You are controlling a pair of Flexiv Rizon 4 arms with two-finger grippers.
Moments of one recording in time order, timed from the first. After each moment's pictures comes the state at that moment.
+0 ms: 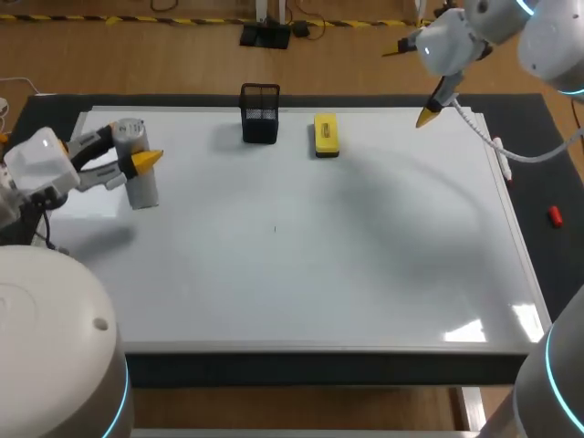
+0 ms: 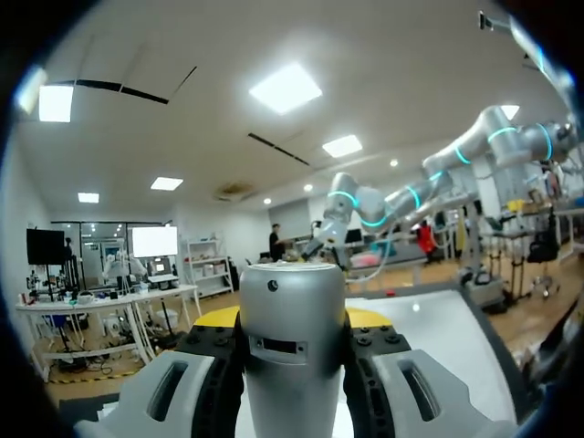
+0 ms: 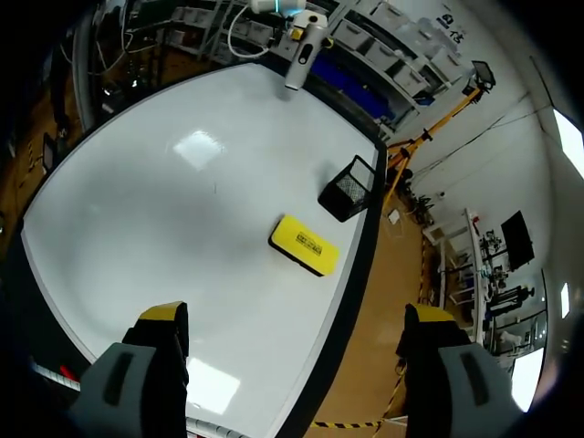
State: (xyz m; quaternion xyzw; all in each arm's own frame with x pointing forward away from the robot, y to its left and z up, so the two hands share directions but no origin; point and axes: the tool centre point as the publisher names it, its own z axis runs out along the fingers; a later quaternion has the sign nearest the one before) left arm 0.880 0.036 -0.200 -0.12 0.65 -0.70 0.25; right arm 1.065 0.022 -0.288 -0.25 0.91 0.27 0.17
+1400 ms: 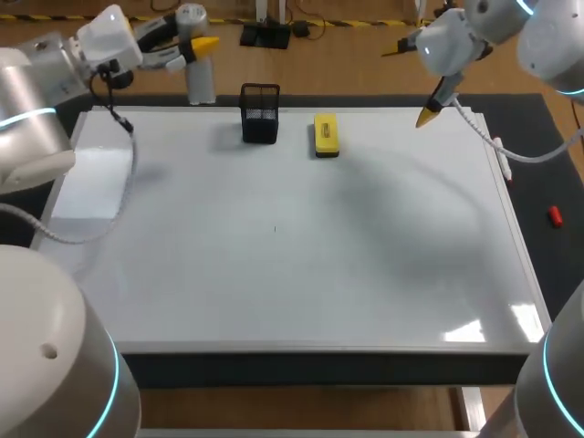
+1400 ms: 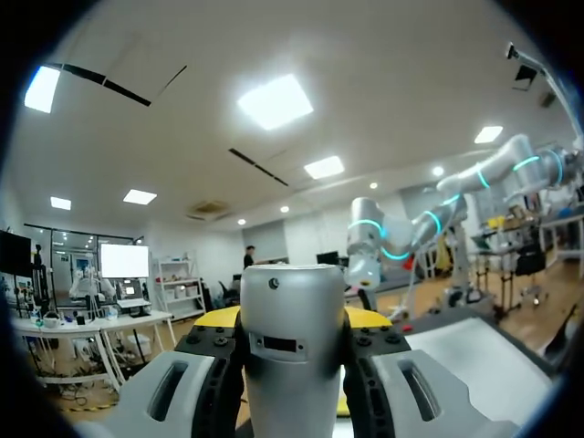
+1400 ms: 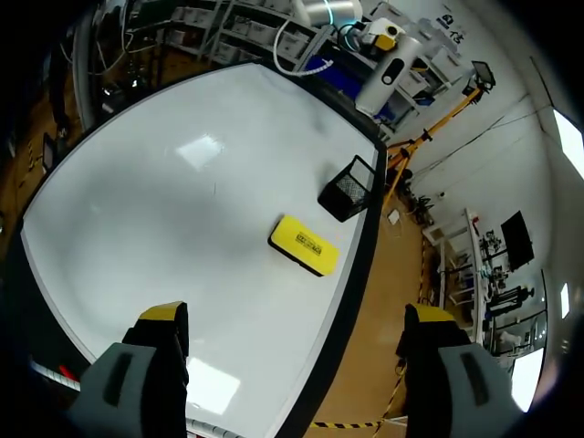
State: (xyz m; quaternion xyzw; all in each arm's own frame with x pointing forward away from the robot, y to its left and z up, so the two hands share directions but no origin) left arm 1.042 -0.062 -0.114 -0.06 0.63 -0.75 0.20; right arm 1.065 0.022 -0.288 -0.25 0.91 0.27 0.17
